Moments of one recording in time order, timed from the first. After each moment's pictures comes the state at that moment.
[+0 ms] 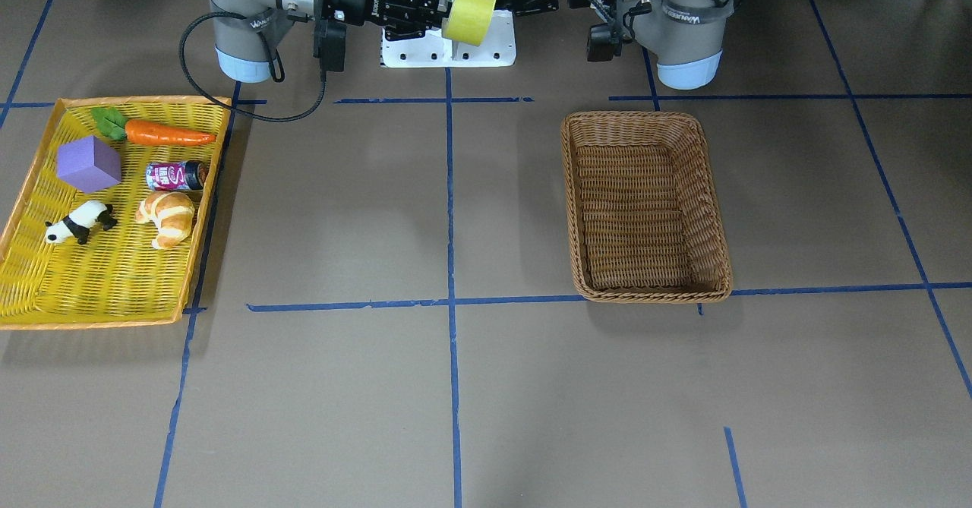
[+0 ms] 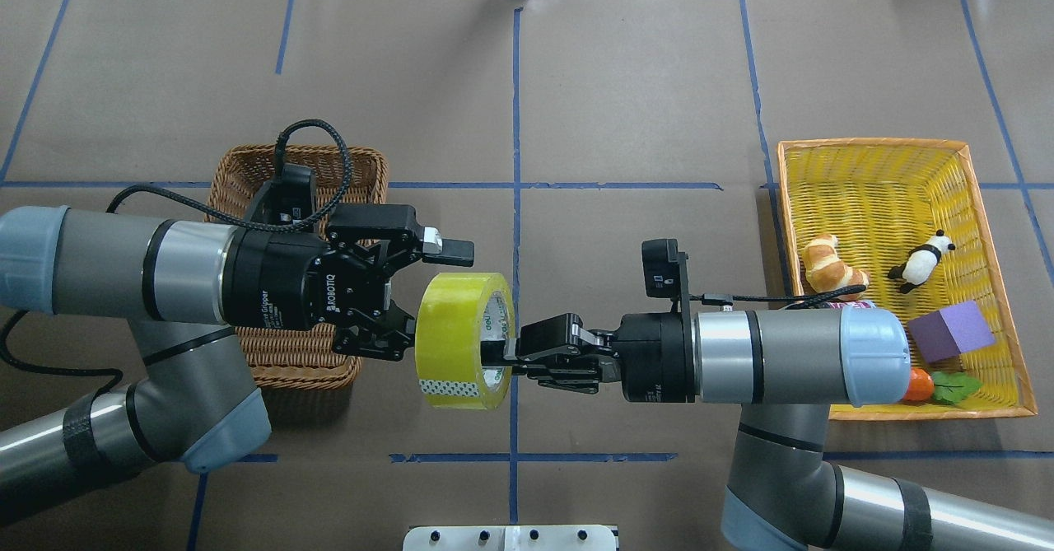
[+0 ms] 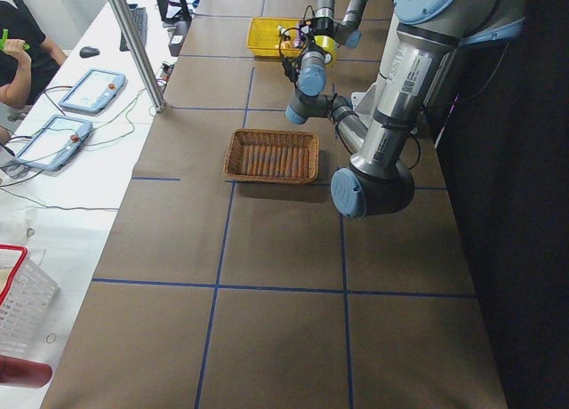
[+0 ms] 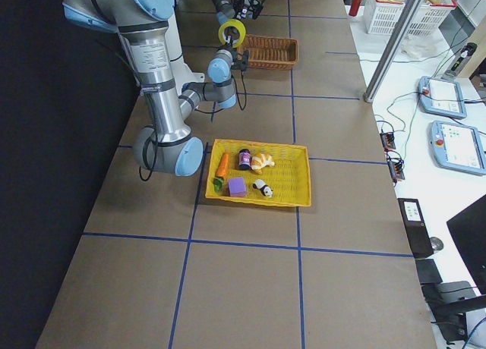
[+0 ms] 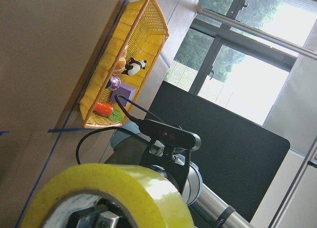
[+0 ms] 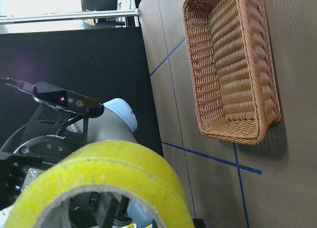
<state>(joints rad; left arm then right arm) -0.54 -2.00 -1.77 -3.20 -2.01 -2.35 0.35 -1.19 1.75 -0.02 1.81 1.91</state>
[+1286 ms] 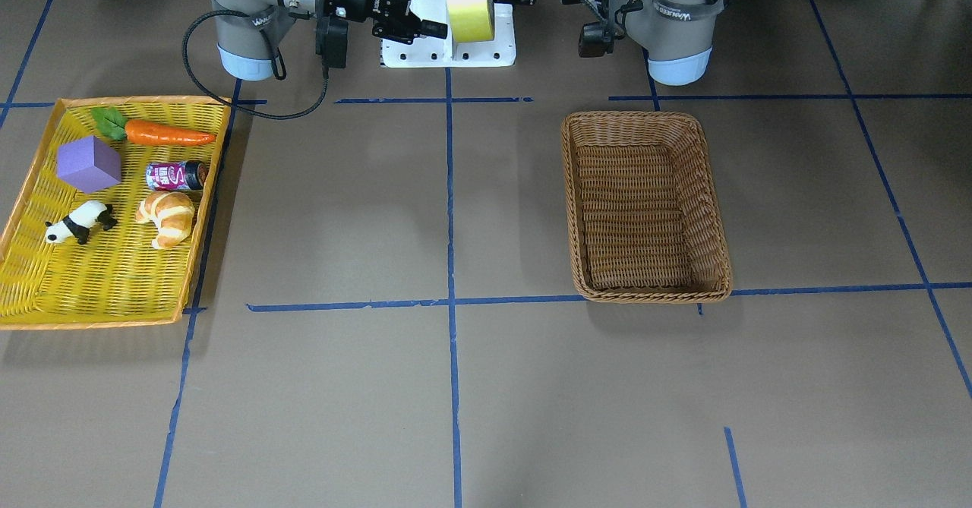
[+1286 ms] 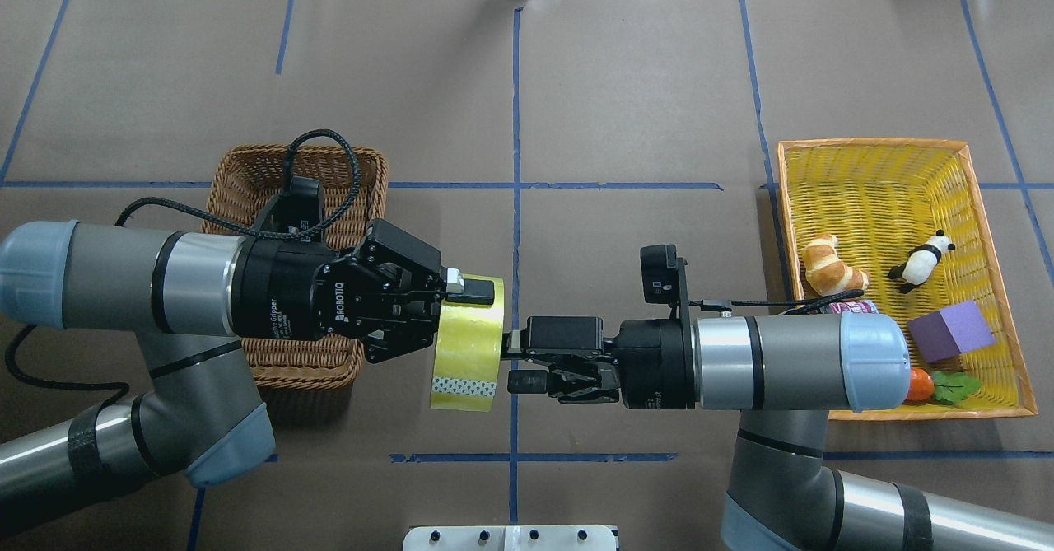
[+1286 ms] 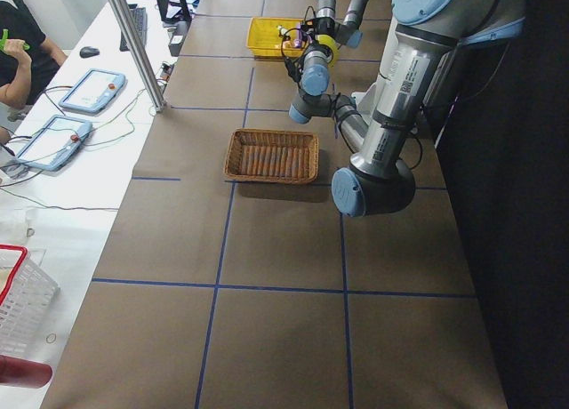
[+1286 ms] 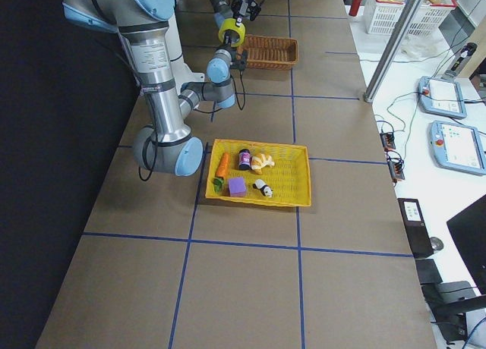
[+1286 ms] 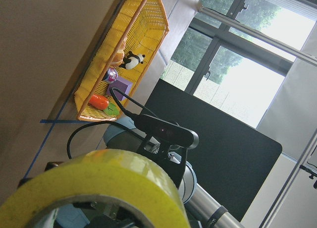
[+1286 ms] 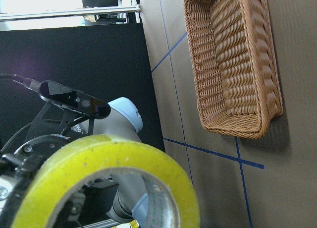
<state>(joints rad) -0.52 -2.00 -1.78 -3.20 -1.99 -2.39 0.34 -1.19 1.75 -0.01 1.81 1.91</state>
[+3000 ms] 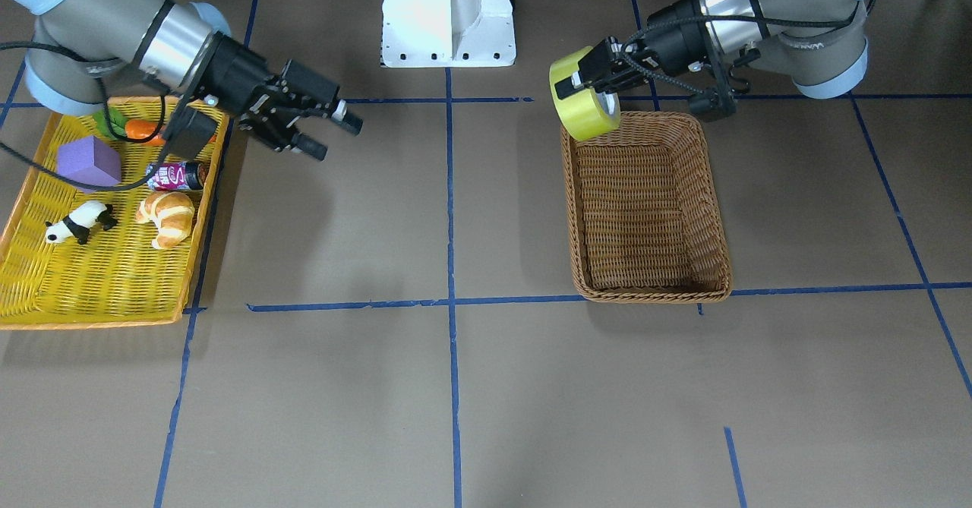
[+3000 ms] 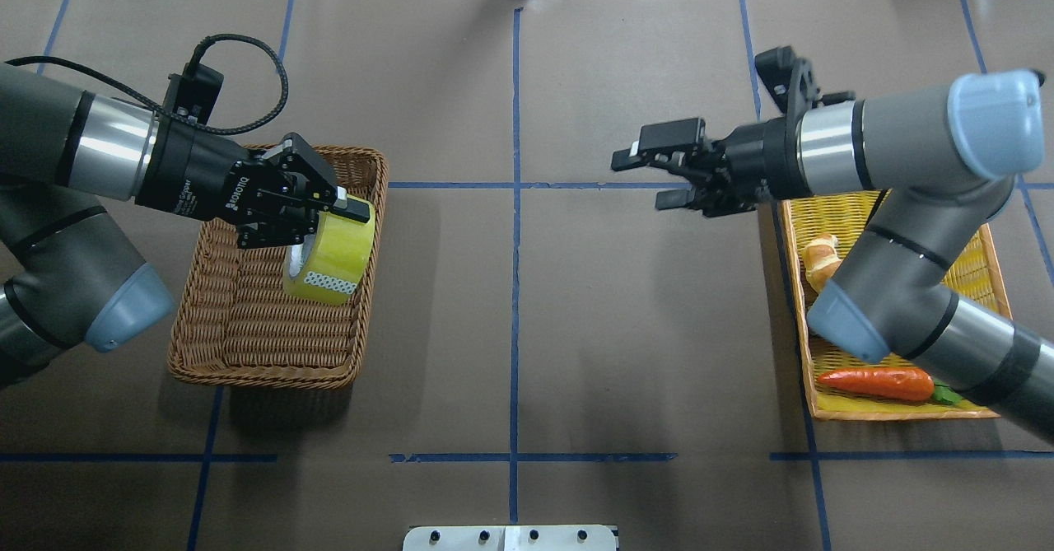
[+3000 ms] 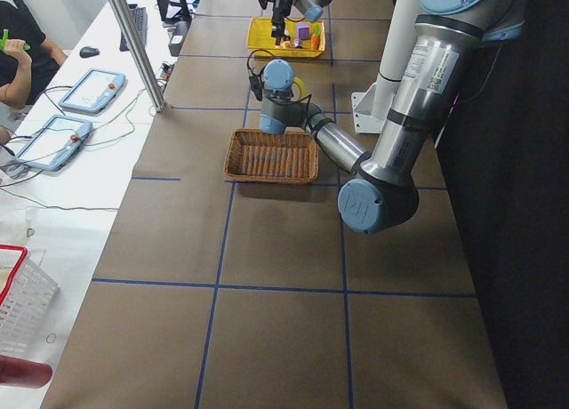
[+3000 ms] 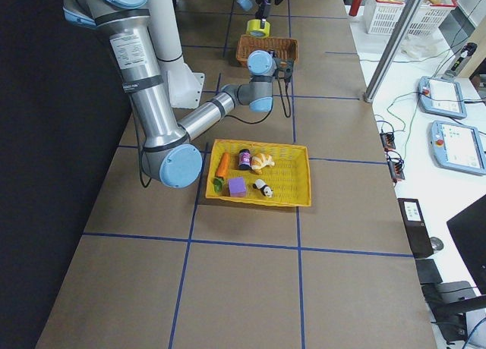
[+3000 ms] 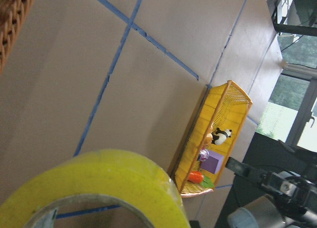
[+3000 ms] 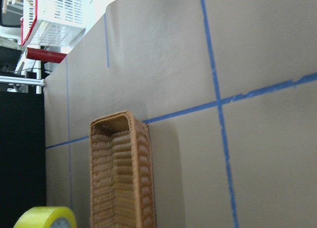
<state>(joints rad) -0.82 -1.92 -1.78 -2.68 -2.39 -1.97 0.81 -1.23 1.77 -0.57 2.14 1.65</state>
